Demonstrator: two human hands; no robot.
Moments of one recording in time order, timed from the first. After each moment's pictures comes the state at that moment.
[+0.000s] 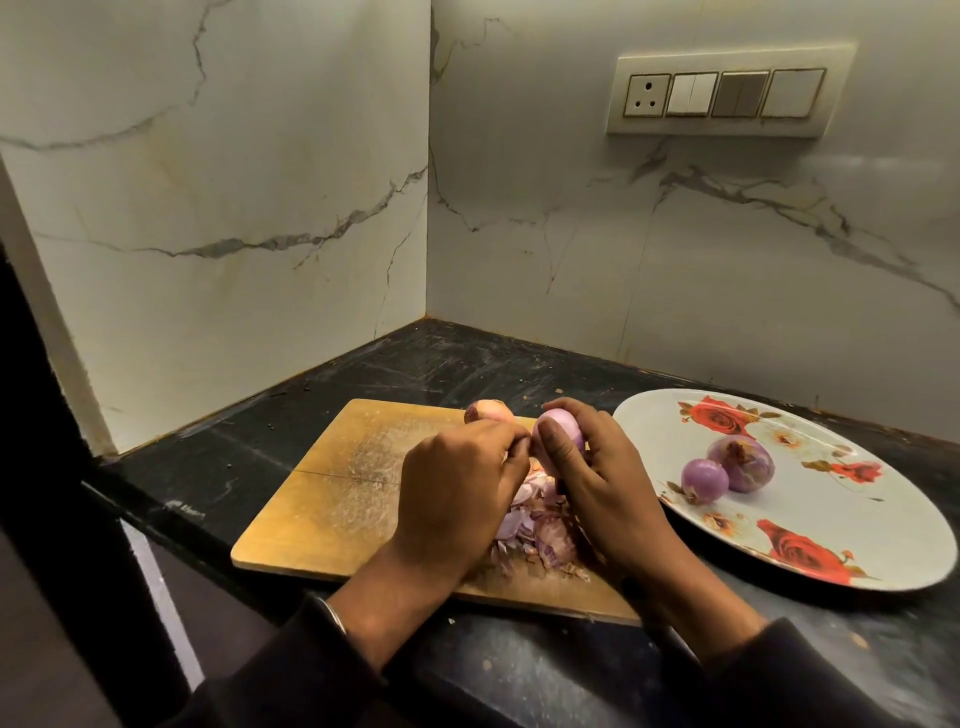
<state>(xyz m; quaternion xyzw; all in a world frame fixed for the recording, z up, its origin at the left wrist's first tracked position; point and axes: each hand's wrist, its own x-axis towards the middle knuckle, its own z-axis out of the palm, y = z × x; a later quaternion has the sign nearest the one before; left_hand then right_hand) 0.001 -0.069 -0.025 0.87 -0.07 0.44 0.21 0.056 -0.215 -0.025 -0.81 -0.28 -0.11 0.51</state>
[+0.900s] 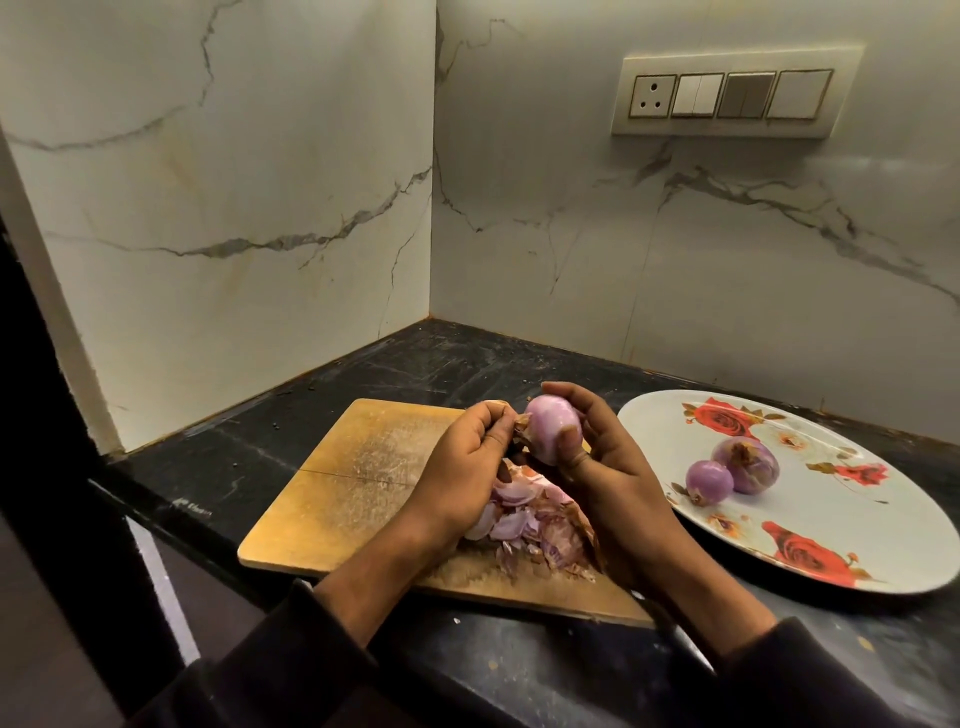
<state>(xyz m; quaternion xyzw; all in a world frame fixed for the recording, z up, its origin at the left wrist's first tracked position) 0.011 -0.063 -0.020 0.72 0.00 0.17 0.67 0.045 -0.213 -0.020 -0.61 -0.29 0.07 0.74</state>
